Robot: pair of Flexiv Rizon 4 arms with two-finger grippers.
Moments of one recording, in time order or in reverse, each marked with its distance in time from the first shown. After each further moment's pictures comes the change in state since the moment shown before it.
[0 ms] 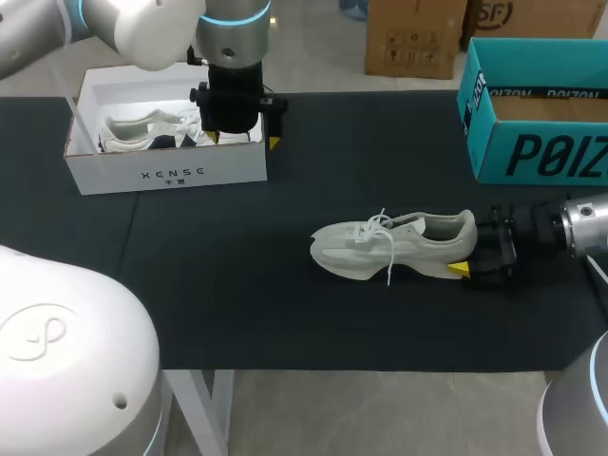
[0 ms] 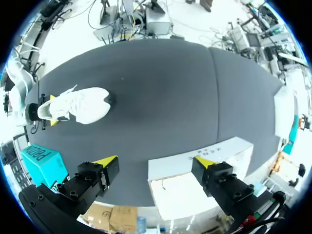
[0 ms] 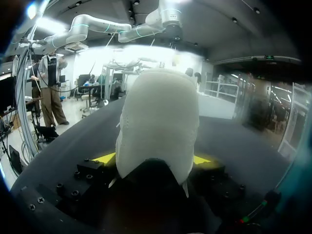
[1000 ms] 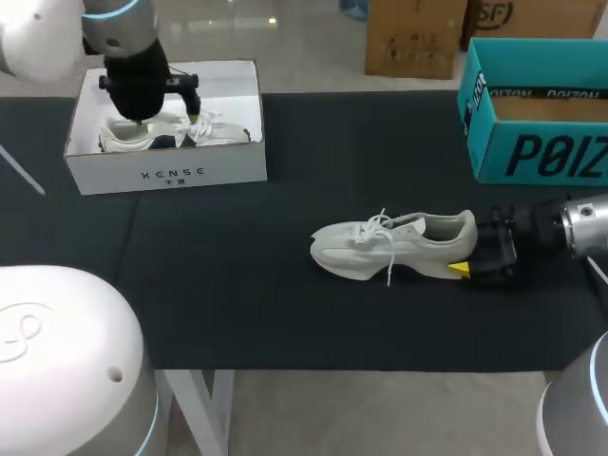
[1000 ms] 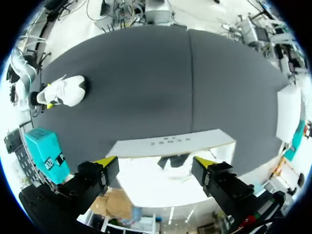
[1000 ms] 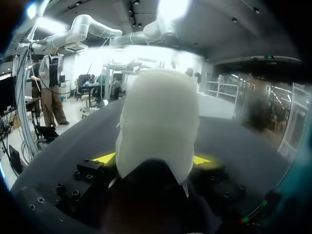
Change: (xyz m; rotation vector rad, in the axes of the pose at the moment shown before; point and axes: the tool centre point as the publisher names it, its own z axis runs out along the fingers) left arm 0.121 0.025 -0.006 -0.100 -0.081 0.003; right arm 0.000 0.000 0.000 0.000 -0.001 0.000
